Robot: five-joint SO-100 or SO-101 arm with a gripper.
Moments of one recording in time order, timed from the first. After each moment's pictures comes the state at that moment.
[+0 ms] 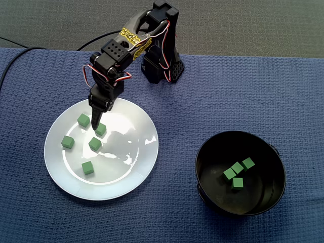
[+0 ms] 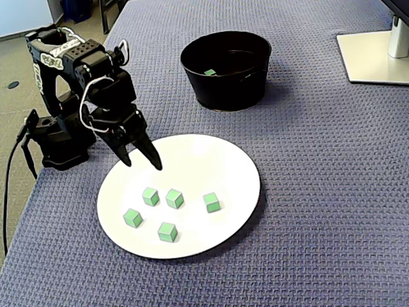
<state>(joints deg) 41.7 95.4 104.0 73.9 -6.2</state>
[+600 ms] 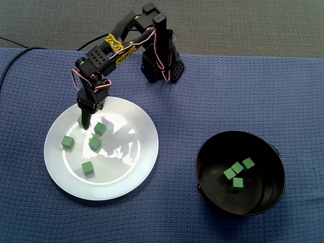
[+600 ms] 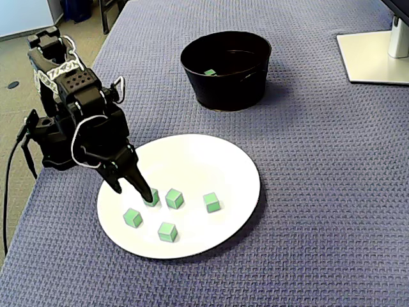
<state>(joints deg) 49.8 82.6 102.7 67.1 -13.5</state>
